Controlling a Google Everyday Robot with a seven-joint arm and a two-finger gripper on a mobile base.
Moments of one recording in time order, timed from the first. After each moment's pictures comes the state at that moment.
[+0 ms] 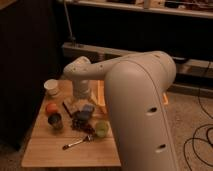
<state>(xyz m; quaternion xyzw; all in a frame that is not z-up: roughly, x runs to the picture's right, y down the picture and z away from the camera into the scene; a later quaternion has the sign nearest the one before) -0.124 0.081 0.814 -0.25 0.25 0.68 0.65</state>
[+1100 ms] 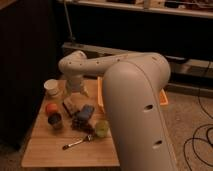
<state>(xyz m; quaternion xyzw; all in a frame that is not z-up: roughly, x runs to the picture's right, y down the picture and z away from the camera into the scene) -0.186 0.037 0.817 -0.30 0.14 0.60 0.73</state>
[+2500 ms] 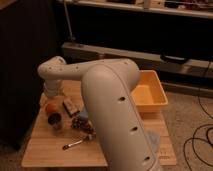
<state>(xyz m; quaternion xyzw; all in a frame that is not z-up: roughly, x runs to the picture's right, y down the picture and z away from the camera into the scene) -0.306 0.061 0.833 -0.35 0.02 0.44 0.82</state>
